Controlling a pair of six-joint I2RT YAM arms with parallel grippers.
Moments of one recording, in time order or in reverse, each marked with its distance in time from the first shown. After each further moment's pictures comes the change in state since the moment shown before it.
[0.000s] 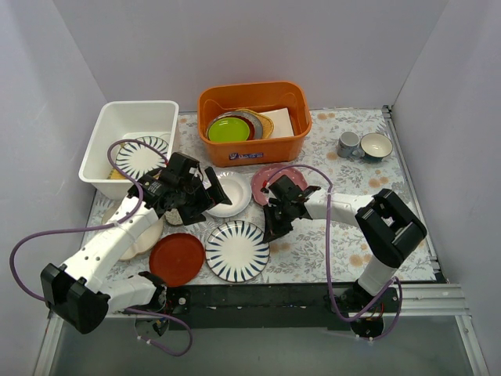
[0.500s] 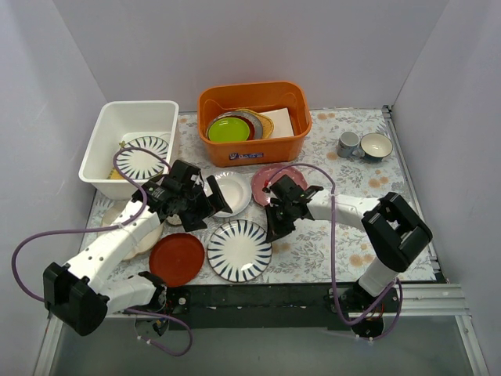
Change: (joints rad) left arm 0.000 -0.010 -0.086 0.047 0.037 0.016; right arm 0.002 -0.035 0.002 -0.043 0.039 -0.006
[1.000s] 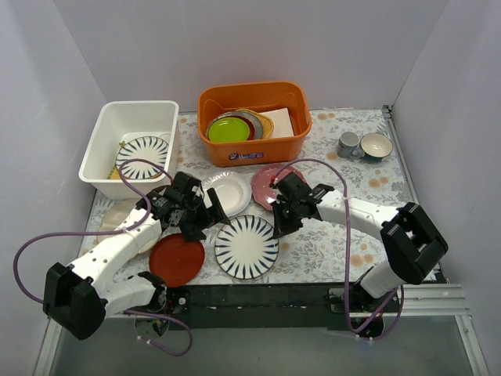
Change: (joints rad) left arm 0.000 -0.034 -0.156 0.070 0.027 0.010; right arm -0.006 -0.122 0.000 -0.102 0.097 -0.019
